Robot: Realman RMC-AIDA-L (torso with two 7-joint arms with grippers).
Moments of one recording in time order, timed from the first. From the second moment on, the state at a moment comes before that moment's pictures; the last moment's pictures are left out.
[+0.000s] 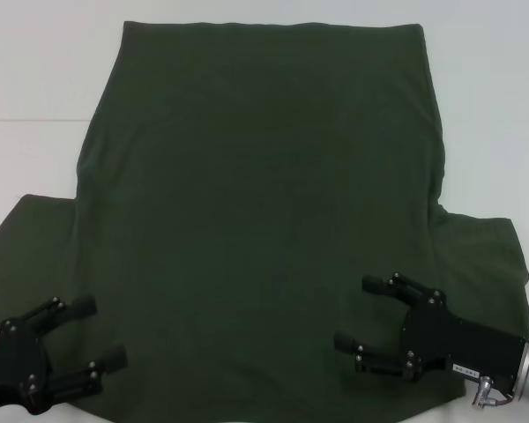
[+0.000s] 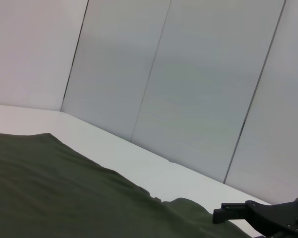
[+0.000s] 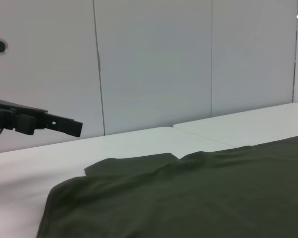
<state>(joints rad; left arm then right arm) -0.27 -2.08 0.28 0.59 2.11 1.85 -1.12 0.44 2.10 -0.75 -0.23 -1.74 -1.42 0.70</state>
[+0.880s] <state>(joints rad) -0.32 -2.02 0.25 0.64 2.11 1.87 -1.70 0.44 2.10 -0.75 -0.23 -1.74 -1.43 0.71</state>
